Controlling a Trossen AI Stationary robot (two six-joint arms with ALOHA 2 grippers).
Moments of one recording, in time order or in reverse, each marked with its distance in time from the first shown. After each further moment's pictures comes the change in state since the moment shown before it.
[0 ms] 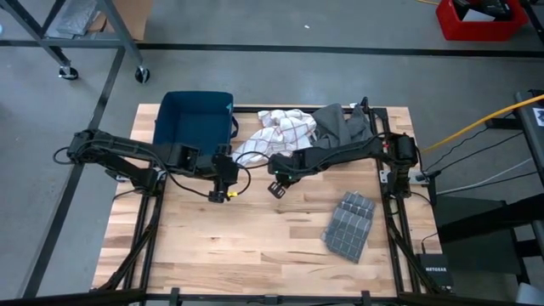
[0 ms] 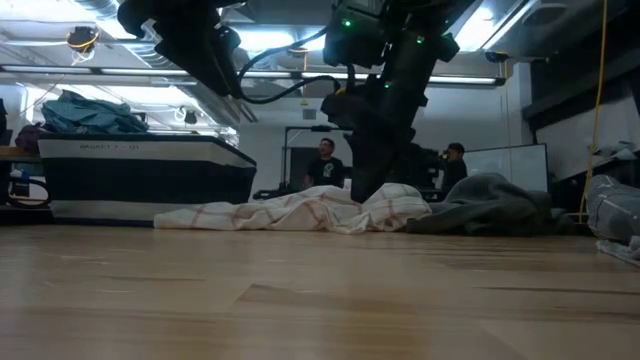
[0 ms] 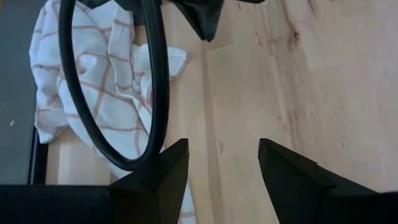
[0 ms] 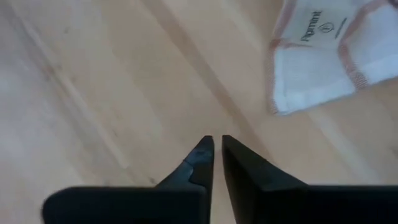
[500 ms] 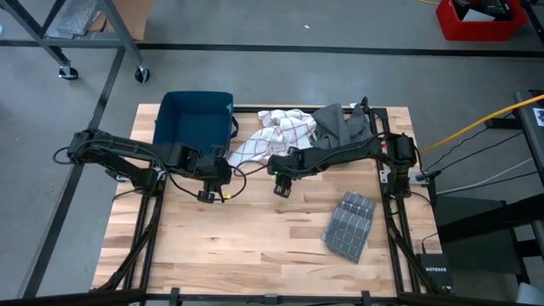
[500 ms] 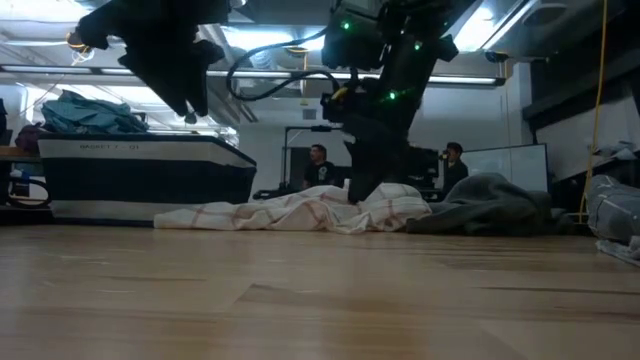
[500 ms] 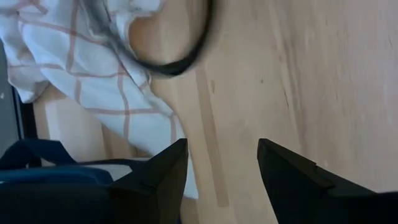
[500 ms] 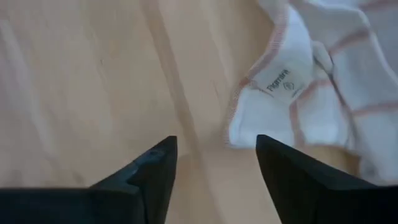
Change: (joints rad) left arm 0.000 0.000 0.001 -0.214 0.000 0.023; right arm 0.000 0.016 0.001 0.003 0.166 -0.432
